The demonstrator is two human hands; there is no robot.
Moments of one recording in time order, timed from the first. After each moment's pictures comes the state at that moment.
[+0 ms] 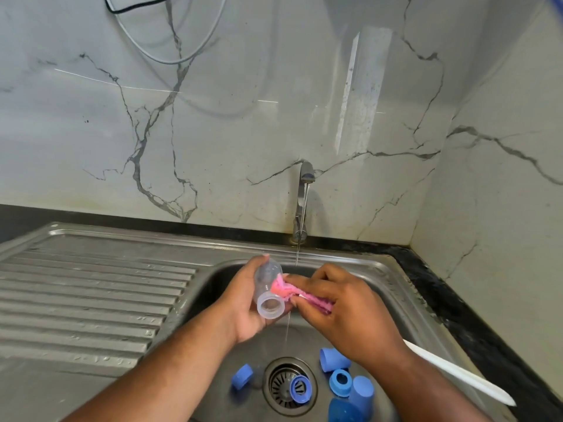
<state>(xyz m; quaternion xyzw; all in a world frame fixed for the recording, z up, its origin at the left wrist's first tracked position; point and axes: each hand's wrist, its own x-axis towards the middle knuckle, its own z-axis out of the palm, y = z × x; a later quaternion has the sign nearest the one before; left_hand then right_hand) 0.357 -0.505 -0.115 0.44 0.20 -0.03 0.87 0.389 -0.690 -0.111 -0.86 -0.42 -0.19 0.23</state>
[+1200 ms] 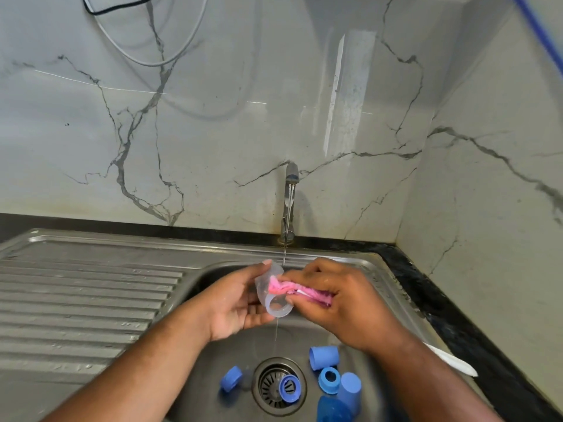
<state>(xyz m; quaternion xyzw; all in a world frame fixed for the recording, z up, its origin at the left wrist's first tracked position) 0.352 -0.499 -0.108 0.58 0.13 -0.08 0.80 0.404 -0.705 -0.100 -0.81 -0.47 -0.17 0.31</state>
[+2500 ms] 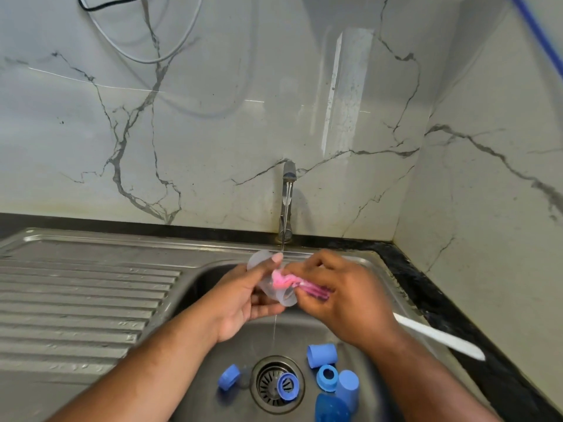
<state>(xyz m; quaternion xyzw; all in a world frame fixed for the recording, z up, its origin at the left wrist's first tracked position) 0.349 -0.514 -0.105 0.59 0.07 0.00 0.80 0.397 -0.705 -0.098 -0.82 -0.43 -0.28 0.24</state>
